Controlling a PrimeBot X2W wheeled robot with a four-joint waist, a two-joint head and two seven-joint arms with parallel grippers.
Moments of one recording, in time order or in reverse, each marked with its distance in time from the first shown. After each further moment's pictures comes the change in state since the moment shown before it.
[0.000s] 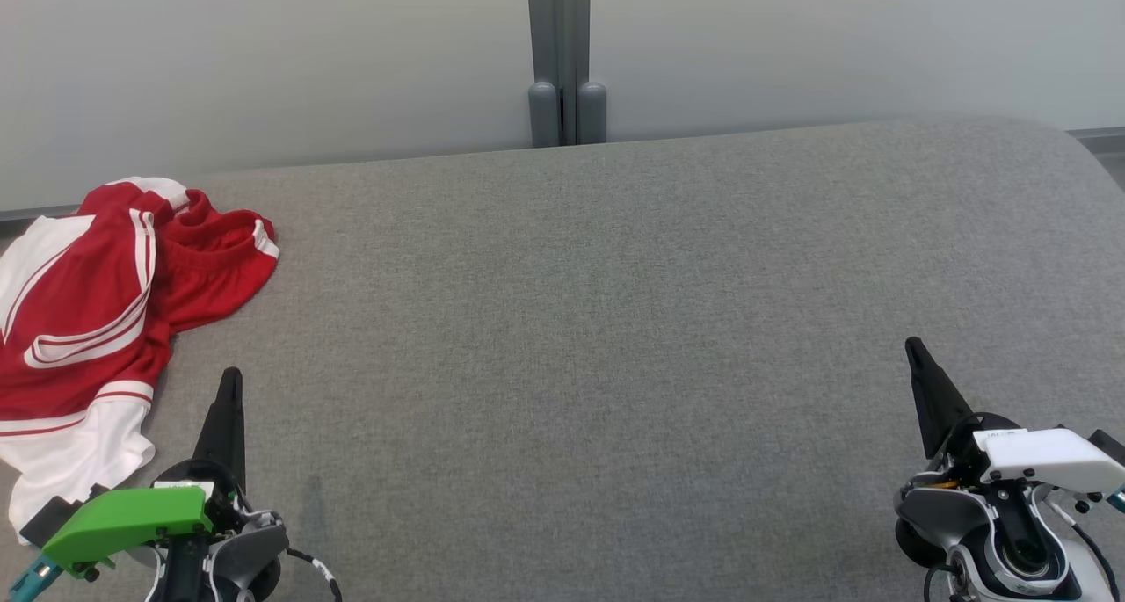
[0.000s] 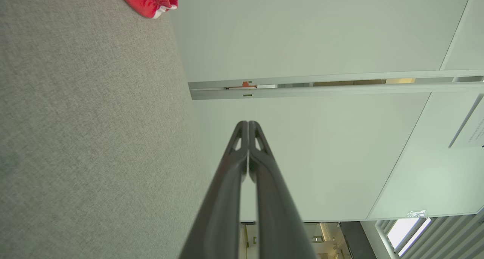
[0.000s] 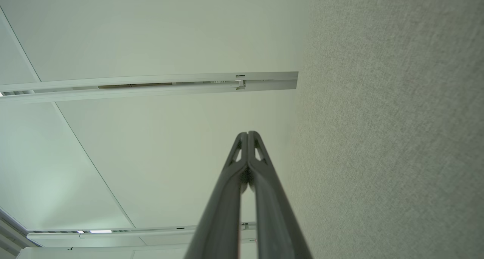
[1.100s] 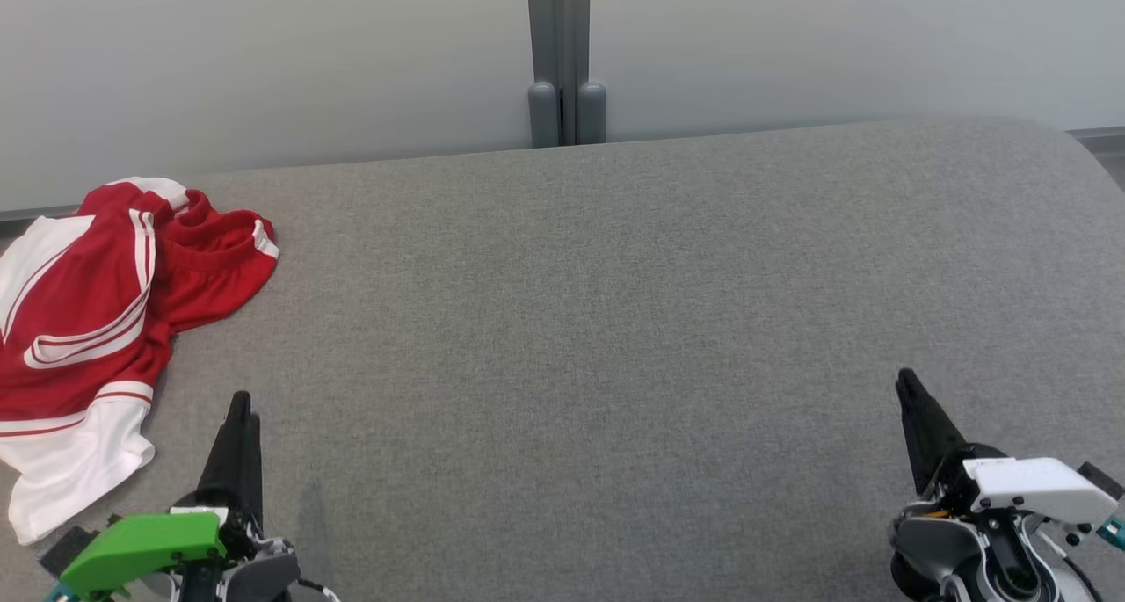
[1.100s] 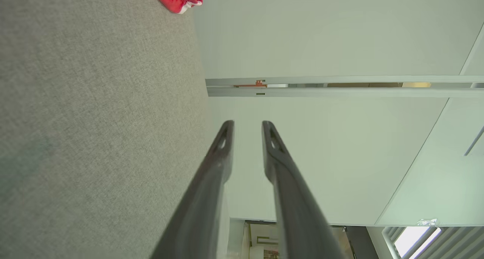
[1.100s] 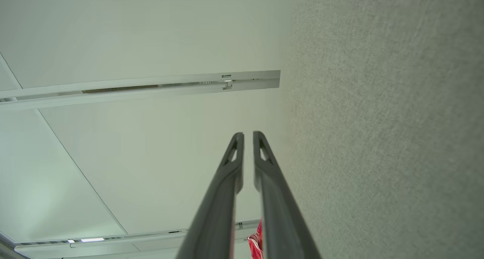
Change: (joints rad) left arm 0.025 -0.008 -0.003 0.033 0.000 0.002 -0.001; right arm 0.028 0.008 0.002 0.032 -0.001 0.000 -0.001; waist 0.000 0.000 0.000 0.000
